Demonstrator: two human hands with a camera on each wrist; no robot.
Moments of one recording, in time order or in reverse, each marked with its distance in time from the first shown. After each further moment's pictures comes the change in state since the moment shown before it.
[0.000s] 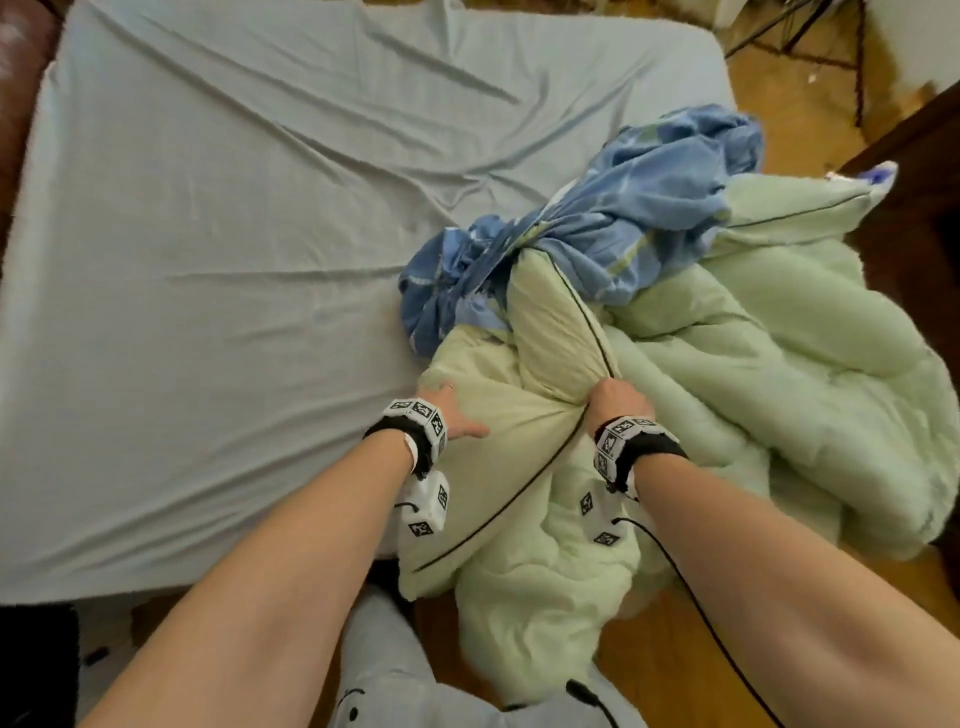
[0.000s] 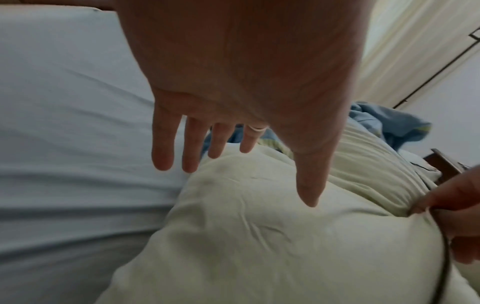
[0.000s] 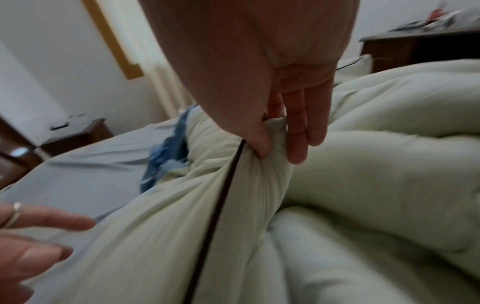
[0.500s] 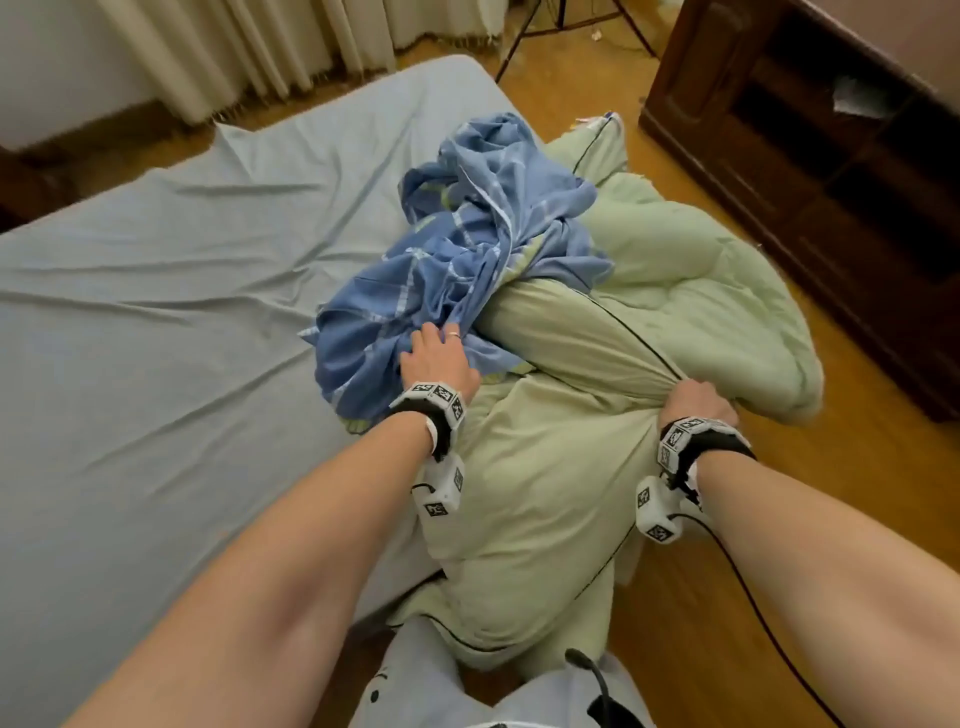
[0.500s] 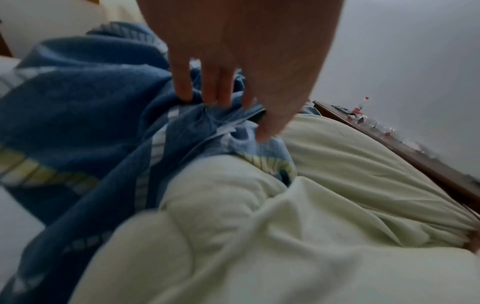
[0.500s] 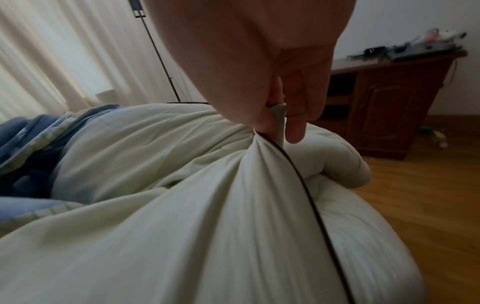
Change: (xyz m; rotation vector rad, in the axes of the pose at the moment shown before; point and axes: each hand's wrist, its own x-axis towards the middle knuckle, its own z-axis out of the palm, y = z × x) left_hand -0.061 0.317 0.052 0.500 0.520 0.314; right_hand -0.043 0.361 0.005 0.252 0.024 0.530
